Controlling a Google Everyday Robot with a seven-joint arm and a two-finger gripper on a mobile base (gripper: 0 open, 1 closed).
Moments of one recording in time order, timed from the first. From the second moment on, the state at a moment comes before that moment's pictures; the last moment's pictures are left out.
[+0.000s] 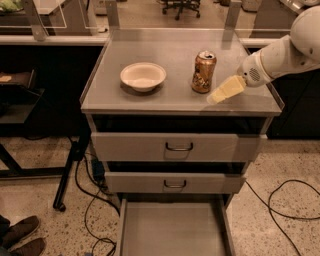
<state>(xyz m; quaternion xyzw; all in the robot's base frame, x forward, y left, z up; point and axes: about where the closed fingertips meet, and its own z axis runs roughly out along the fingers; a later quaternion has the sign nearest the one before) 0.681 -0.197 0.855 -0.41 0.83 0.15 0.34</state>
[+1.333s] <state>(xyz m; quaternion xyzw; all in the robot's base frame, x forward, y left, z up) 0.734 -0.143 0.858 -0.42 0.78 0.18 0.43</state>
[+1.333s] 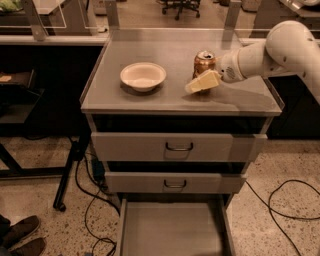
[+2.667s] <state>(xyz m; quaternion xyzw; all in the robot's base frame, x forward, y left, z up) 0.731 -0.143 0.860 -0.42 0.78 0.18 0.43</state>
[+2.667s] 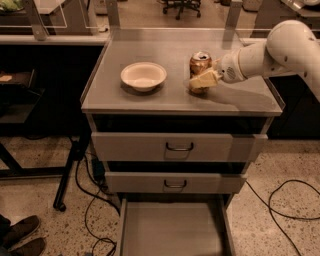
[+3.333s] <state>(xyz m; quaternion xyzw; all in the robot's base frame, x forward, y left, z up) 0.660 -0.159 0.888 -0.43 0.79 0.16 0.40</state>
